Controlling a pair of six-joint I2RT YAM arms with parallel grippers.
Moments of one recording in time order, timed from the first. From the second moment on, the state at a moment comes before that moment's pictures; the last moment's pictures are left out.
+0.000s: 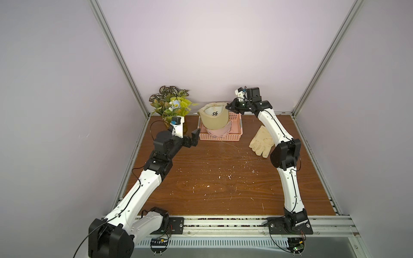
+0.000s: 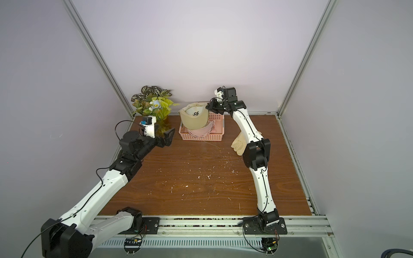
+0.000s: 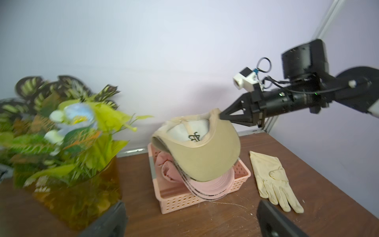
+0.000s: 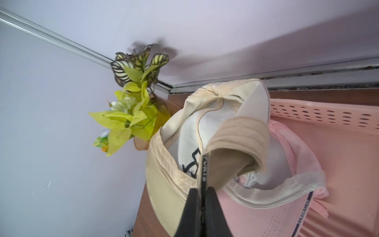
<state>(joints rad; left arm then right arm) -0.35 1.08 0.87 0.11 0.14 -0.05 0.34 2.38 2.53 -0.69 -0.59 0.59</state>
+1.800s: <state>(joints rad) -0.73 1.43 1.31 -0.01 -0.14 0.05 0.41 1.26 1.37 -0.28 -0.19 0.31</state>
